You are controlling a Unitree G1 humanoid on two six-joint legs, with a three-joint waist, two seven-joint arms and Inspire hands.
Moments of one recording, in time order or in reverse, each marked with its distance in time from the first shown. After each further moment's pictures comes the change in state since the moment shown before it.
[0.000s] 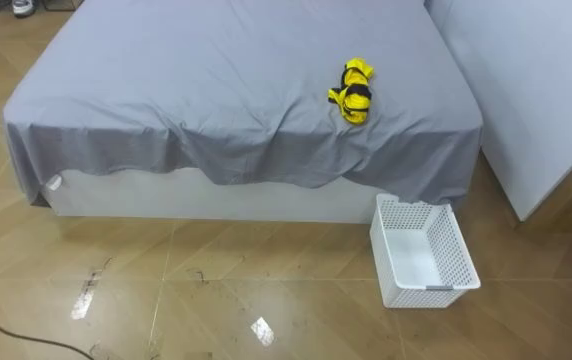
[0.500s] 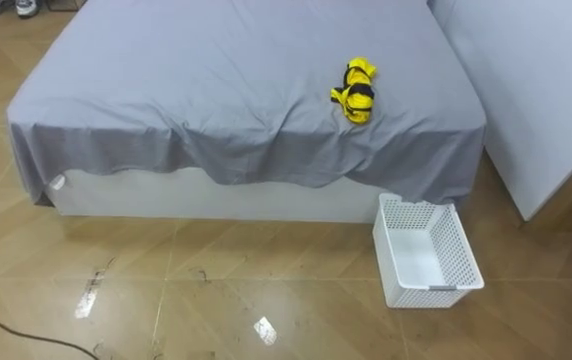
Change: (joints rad) left arm 0.012 -0.004 0.004 0.017 -0.080 0.000 -0.022; right arm 0.010 0.001 -0.023 0.024 0.099 0.002 0.057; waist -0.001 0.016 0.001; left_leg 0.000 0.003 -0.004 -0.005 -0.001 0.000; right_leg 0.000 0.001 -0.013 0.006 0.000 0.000
